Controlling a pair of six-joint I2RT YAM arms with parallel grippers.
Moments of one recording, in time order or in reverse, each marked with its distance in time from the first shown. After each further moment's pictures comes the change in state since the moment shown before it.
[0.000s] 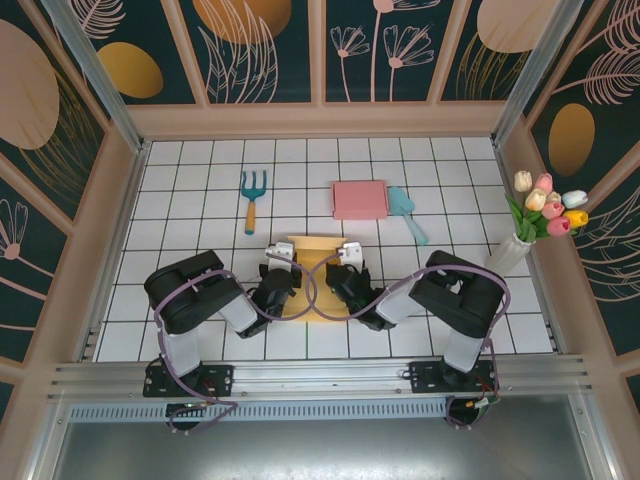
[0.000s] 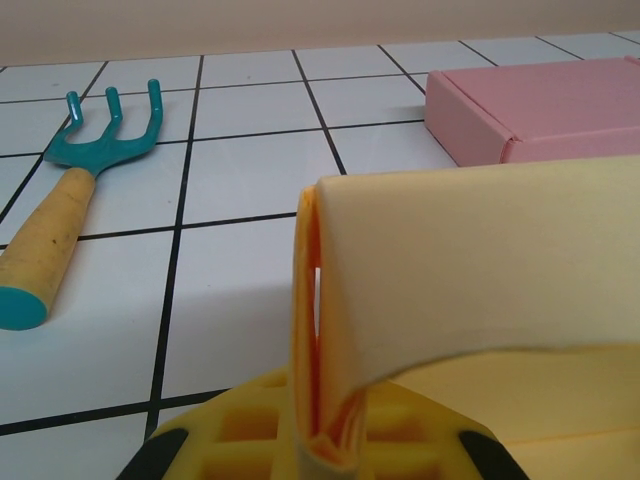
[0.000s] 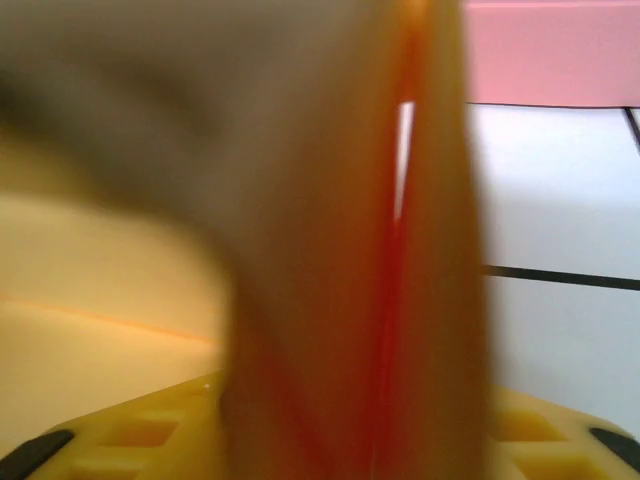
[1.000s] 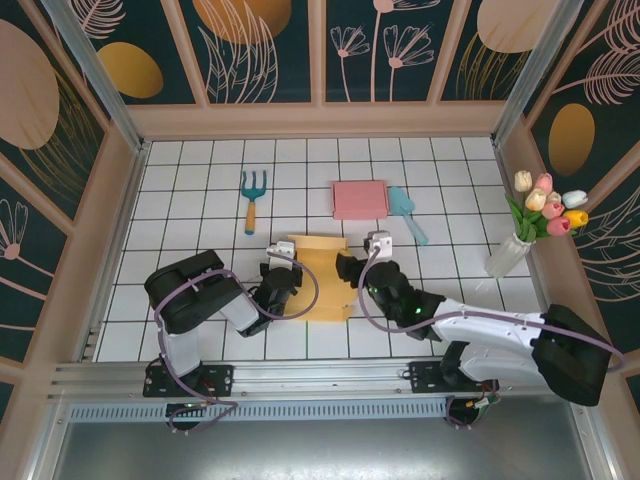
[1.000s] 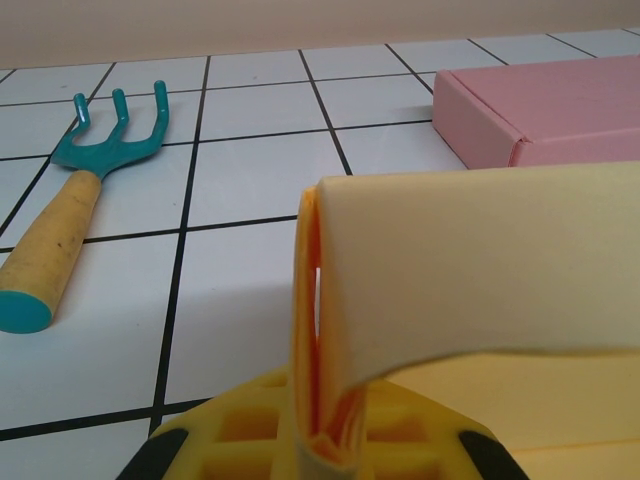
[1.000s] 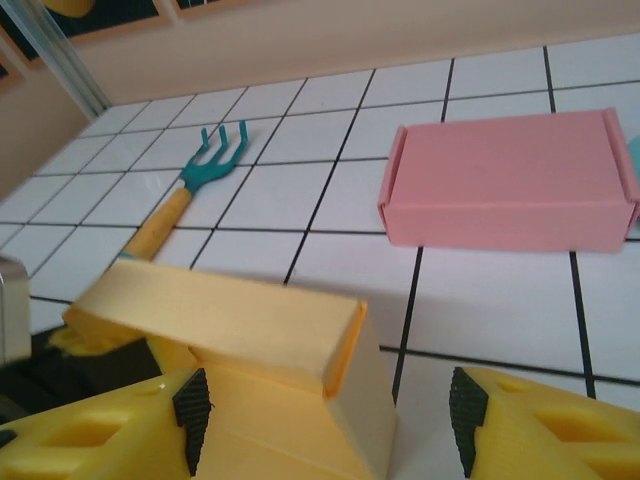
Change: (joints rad) left arm 0.000 0.003 0.018 -0.026 -0.017 0.001; right arm -0.031 -0.669 -0.087 -0.314 -0.127 -0.037
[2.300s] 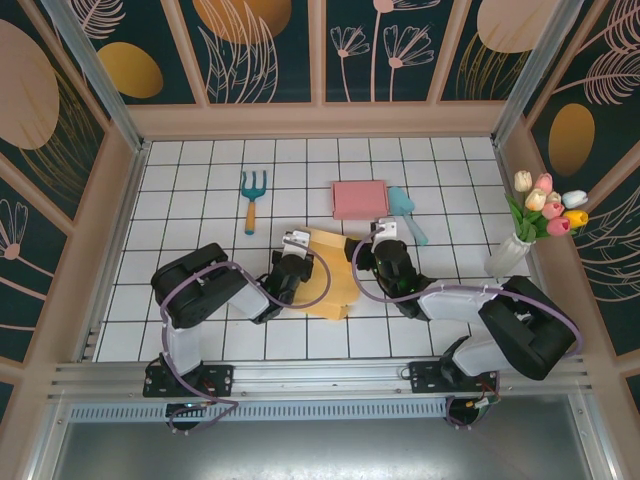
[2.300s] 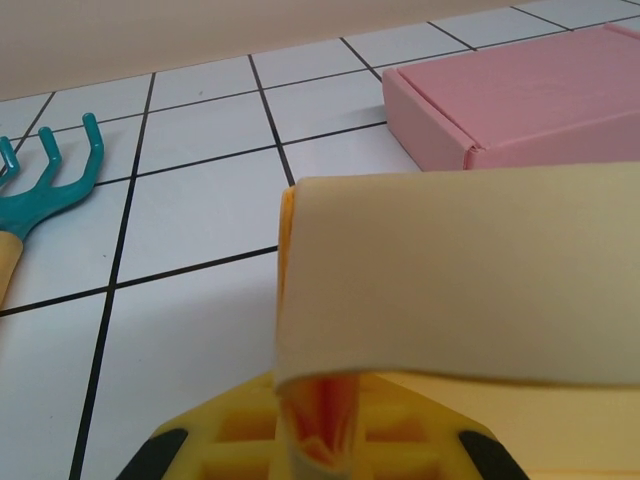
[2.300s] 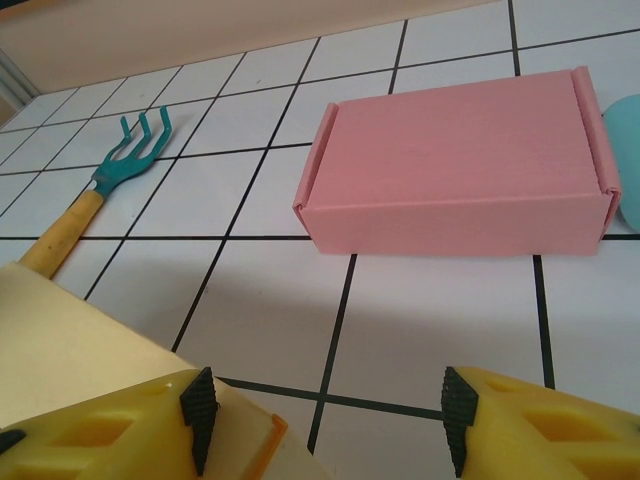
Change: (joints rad) left arm 0.025 0.042 0.138 -0.108 0.089 0.111; right arm -0.248 0.281 -0.026 0.277 -0.214 -0.034
